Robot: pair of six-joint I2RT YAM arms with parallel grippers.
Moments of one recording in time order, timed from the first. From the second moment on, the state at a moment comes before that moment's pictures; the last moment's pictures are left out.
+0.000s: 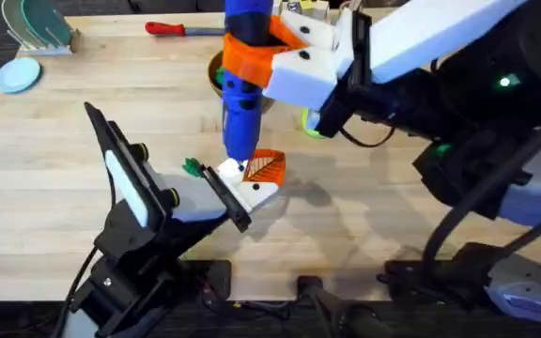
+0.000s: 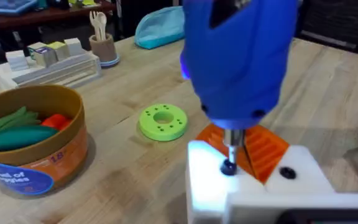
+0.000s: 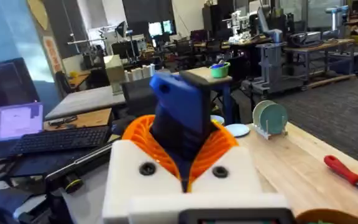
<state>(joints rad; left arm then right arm) -0.61 0.01 0.01 -0.06 0.29 -0.05 0.72 1.19 0.64 0.88 -0.55 0.33</state>
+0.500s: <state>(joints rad) -0.61 0.01 0.01 -0.06 0.29 -0.05 0.72 1.19 0.64 0.87 -0.55 0.29</state>
